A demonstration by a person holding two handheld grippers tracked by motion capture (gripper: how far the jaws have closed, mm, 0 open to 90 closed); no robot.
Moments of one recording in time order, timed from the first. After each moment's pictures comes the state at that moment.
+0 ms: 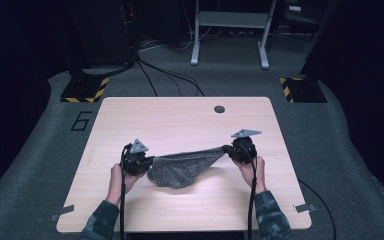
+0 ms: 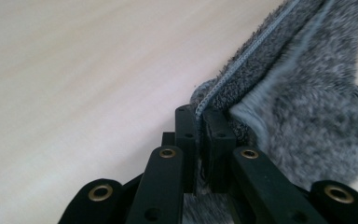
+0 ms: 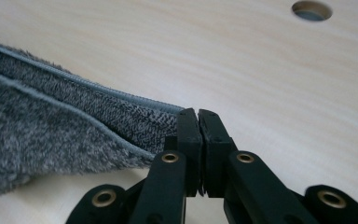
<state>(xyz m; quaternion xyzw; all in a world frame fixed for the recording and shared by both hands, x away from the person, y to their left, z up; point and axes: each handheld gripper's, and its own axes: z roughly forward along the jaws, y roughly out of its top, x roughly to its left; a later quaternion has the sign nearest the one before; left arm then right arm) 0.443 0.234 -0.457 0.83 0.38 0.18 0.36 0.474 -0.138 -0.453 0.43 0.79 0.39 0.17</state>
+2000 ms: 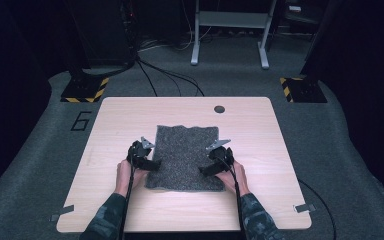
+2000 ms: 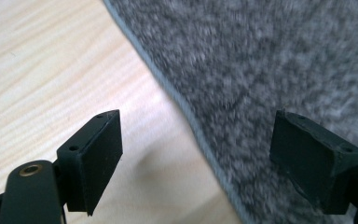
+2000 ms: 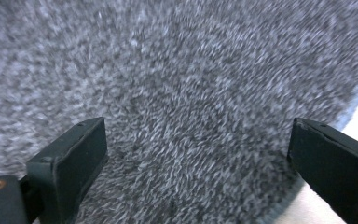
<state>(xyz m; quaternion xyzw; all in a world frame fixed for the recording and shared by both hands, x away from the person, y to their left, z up) 0.465 0.227 -0.512 0.84 0.42 0.22 0.27 0.472 -0.075 -0.513 0.36 0.87 0.32 0.13</state>
